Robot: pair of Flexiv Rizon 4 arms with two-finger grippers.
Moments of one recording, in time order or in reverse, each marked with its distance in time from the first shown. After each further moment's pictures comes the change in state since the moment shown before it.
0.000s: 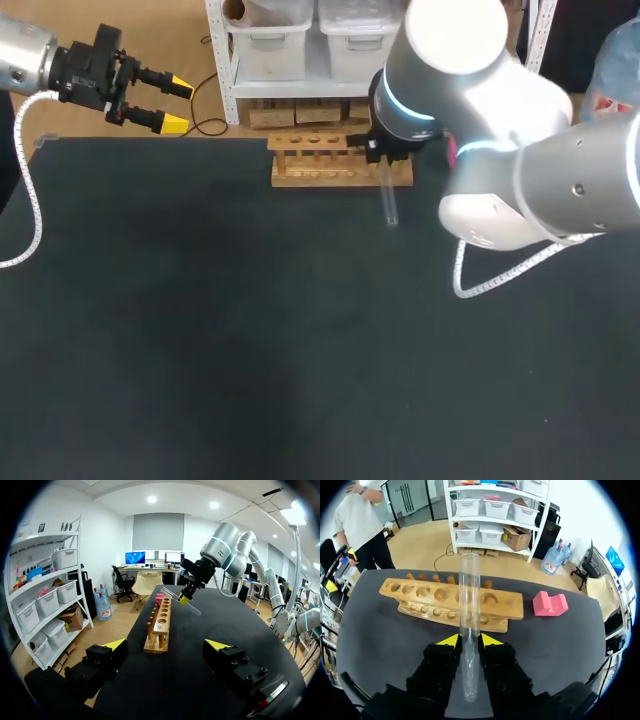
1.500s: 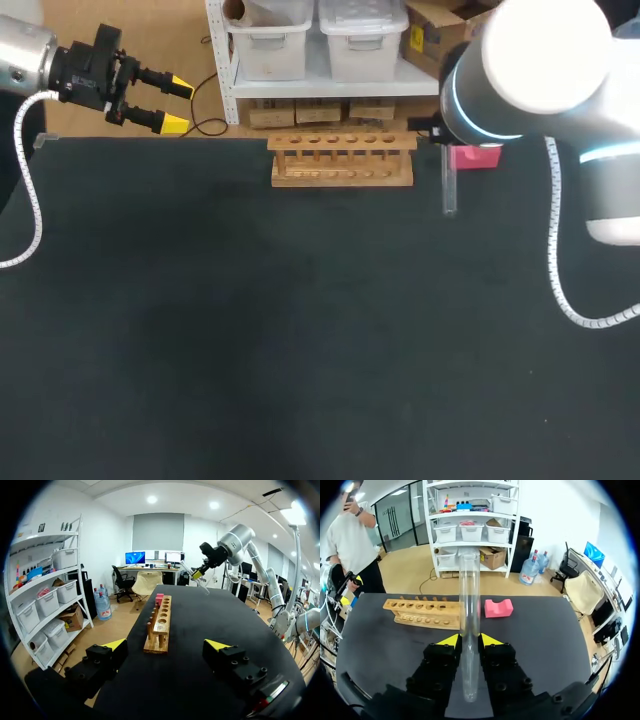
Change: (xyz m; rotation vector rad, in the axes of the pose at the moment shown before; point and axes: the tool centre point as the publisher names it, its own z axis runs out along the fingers) left arm 0.000 0.000 0.000 0.000 0.000 0.000; right arm 0.012 -0.070 -0.107 0.115 -0.200 0.099
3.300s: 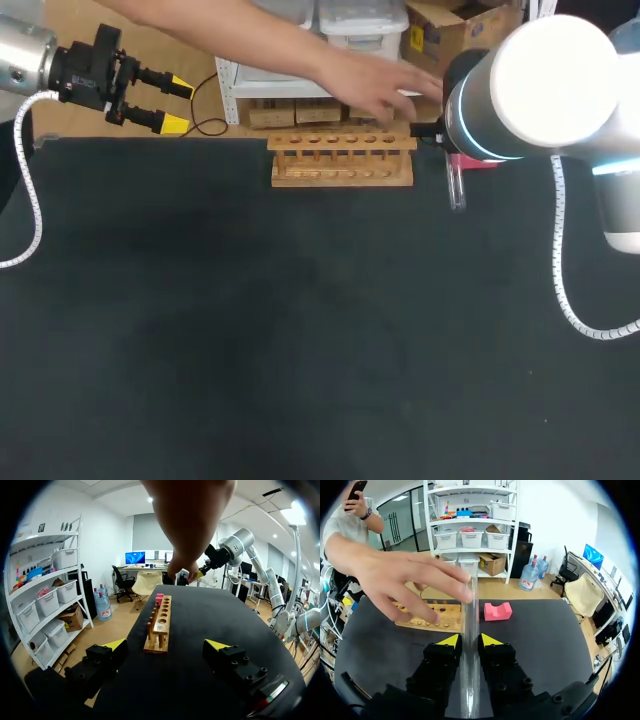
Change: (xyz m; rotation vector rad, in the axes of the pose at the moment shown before) left arm 0.000 0.000 0.000 0.000 0.000 0.000; right arm 0.002 -0.002 -0.003 -0.008 -0.057 0.002
